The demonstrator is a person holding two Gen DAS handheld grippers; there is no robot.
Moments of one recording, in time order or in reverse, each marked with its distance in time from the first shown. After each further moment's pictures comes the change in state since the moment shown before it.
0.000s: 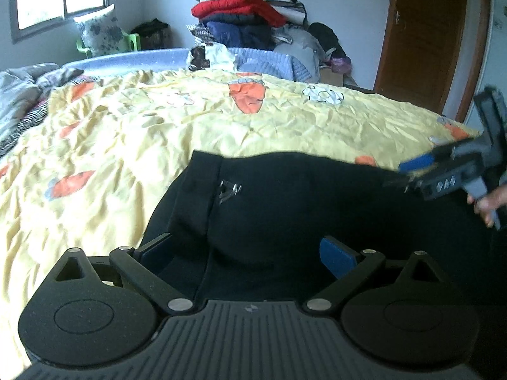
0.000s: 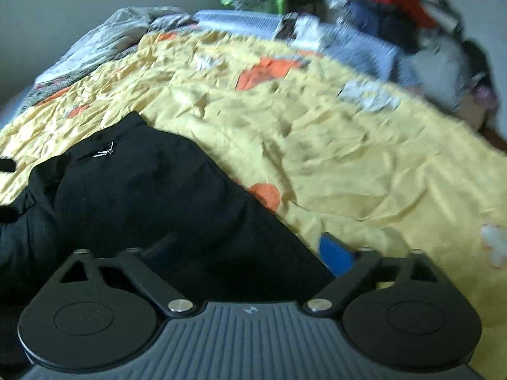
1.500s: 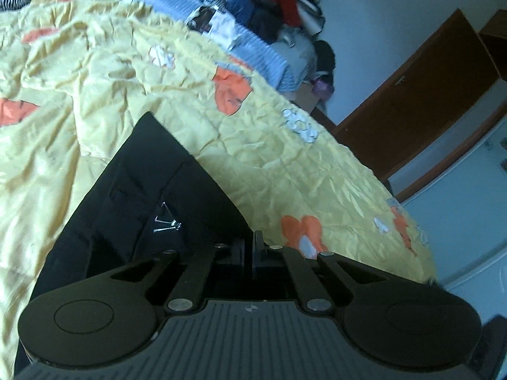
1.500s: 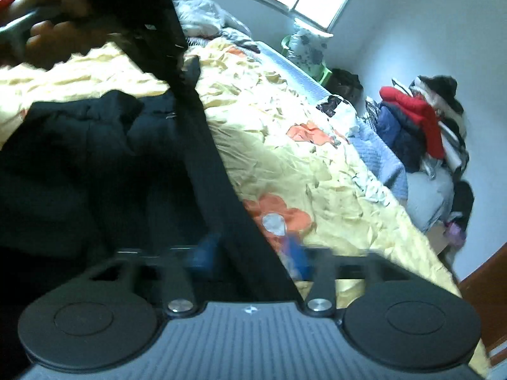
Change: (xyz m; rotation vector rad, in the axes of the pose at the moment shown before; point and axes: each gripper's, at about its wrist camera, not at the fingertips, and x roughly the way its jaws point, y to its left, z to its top) left arm 0.028 0.042 0.037 -0.438 0.080 -0.314; right arm -0.077 0.114 -0.061 -0.525 -0.187 -0.211
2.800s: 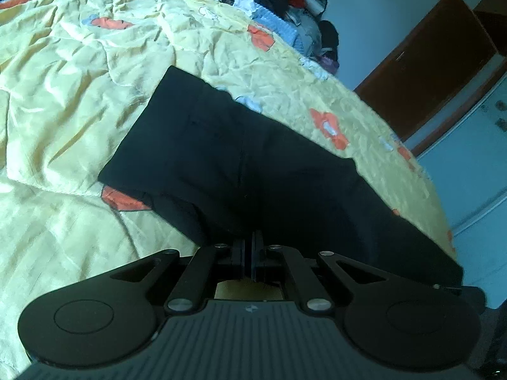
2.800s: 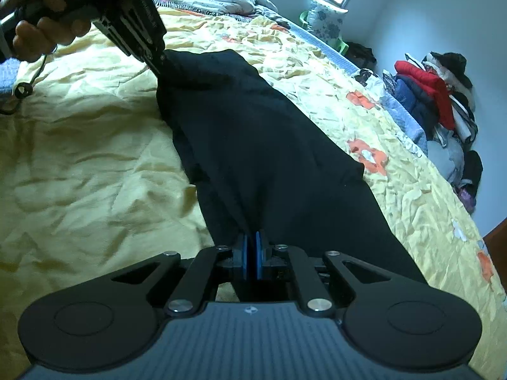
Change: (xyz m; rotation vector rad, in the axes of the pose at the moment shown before) left arm -0.112 0.061 -0.157 0.022 0.068 0.045; right arm -0.088 0.153 -0.036 0.051 0.127 0.013
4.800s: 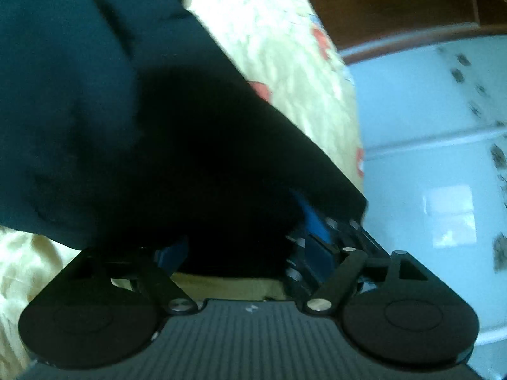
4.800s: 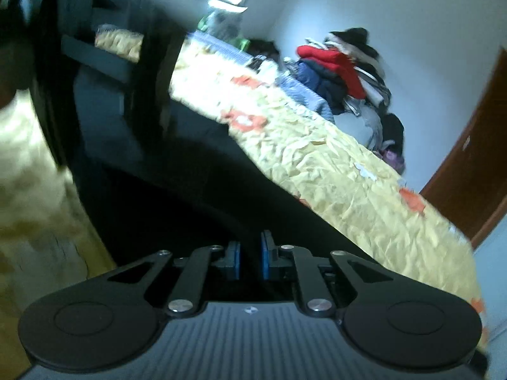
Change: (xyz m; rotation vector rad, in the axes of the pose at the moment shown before) left arm 0.127 -0.168 -0.038 -0.130 0.474 -0.339; right arm -0.046 -0.067 -0.070 0.285 -0.076 -0.269
